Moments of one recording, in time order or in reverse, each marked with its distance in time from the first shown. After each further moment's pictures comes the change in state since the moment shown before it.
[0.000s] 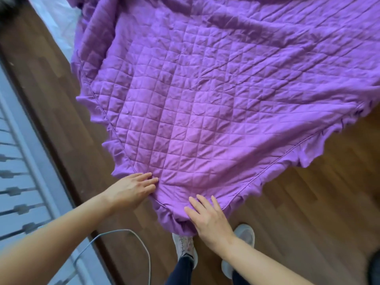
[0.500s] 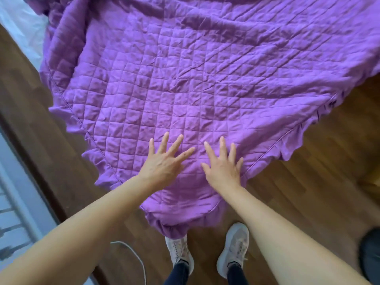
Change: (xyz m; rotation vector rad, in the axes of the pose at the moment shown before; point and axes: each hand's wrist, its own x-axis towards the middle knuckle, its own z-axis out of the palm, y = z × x) left_hand 0.143 0.036 -0.037 0.013 0.062 -0.359; right_hand 0.075 0.100 -0.055 0.122 -0.209 0.691
